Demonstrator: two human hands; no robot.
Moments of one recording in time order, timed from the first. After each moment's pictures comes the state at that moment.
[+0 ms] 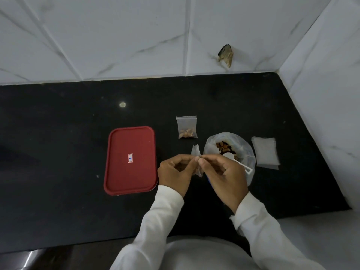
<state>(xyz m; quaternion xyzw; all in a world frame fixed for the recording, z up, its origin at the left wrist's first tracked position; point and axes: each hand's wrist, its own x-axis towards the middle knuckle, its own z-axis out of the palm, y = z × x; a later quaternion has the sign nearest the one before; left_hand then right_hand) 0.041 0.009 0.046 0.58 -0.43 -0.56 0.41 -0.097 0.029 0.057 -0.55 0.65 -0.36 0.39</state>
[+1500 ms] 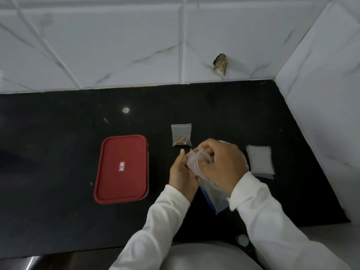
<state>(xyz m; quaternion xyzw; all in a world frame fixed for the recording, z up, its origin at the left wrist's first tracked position) -0.004 -0.021 0.016 0.35 -0.02 -0.83 0.43 -0.121 -0.021 0.104 -0.64 0.69 -0.16 0.30</state>
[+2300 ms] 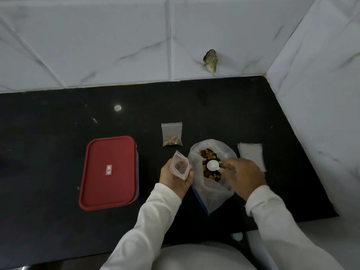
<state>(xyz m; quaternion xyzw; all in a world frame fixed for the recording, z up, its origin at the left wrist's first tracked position) -0.008 -0.028 -0.007 0.45 0.07 -0.79 0.41 -0.211 0.000 0.020 -0.64 0.73 -0.05 0.21</state>
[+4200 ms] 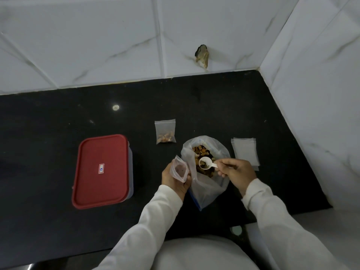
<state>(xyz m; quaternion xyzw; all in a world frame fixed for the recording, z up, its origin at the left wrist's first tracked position) -0.033 -0.013 -0.020 0.53 0.10 -0.74 0.41 -0.217 0.007 0.008 -0.34 0.72 -0.33 0.51</state>
